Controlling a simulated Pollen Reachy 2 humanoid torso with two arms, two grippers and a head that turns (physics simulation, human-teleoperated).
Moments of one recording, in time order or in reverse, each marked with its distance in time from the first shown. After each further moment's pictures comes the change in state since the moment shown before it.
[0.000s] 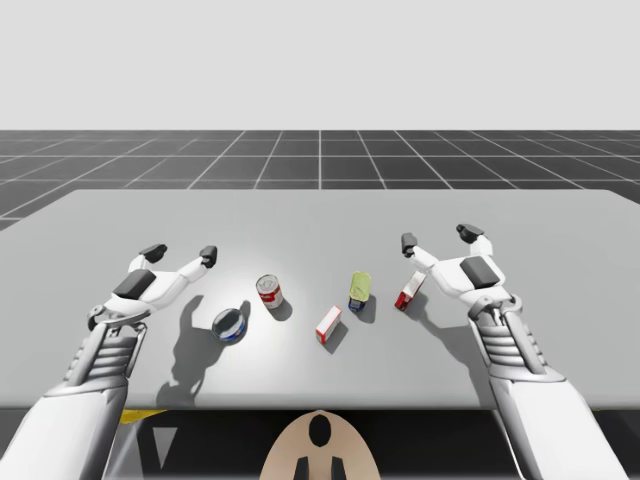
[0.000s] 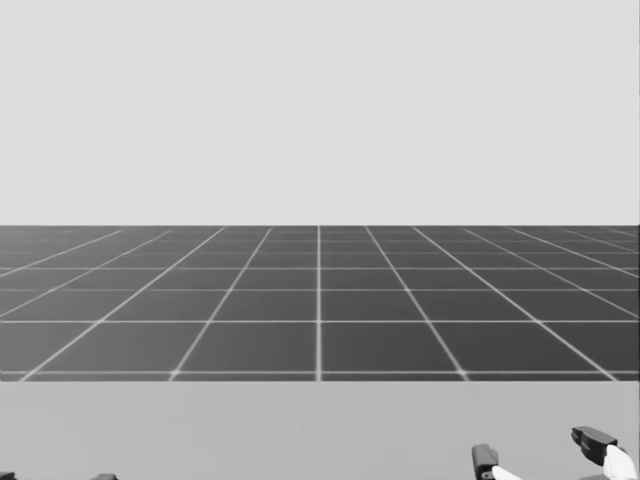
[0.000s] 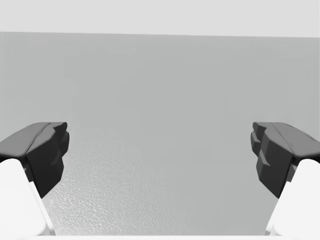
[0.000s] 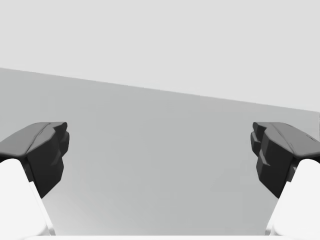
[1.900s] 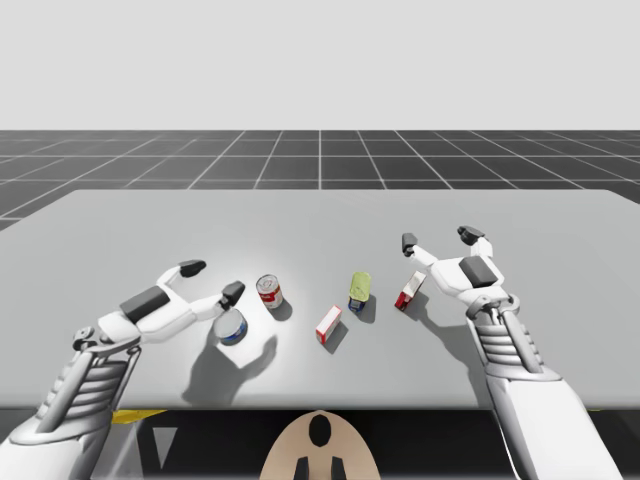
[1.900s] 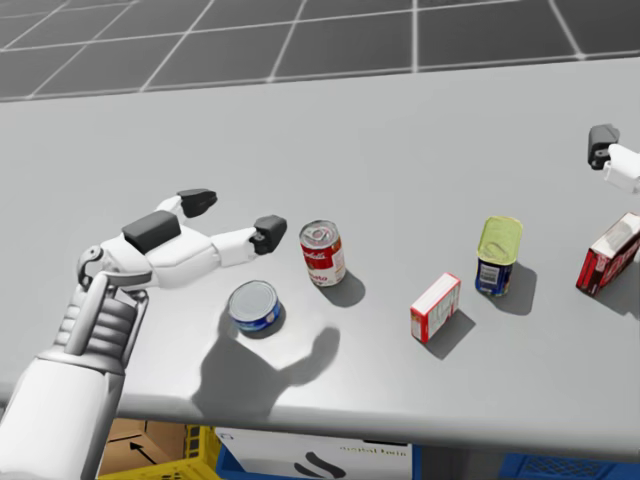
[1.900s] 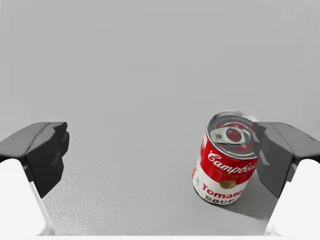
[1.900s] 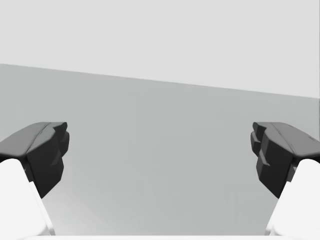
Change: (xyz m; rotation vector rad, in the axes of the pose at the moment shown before) left arm 0.017 -0.036 0.033 -0.433 0.220 -0.021; right arm -0.001 0.002 -0.001 -0.042 0.033 -0.010
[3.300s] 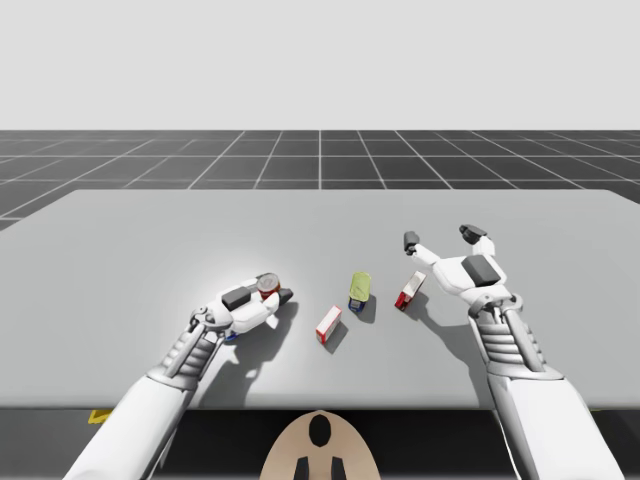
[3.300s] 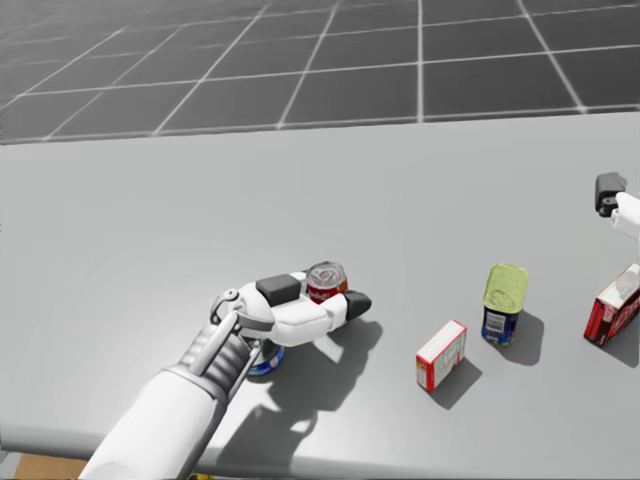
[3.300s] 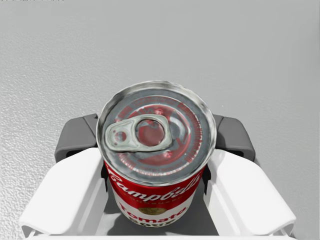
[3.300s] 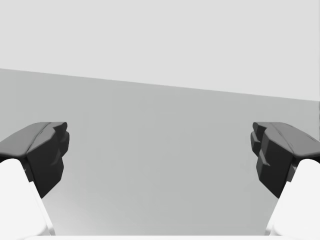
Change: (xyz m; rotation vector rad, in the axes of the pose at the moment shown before) left arm -0.045 -0.050 -0.099 -0.094 0.236 -0.079; right arm 0.002 -0.004 -0.001 0.000 -0.010 -0.007
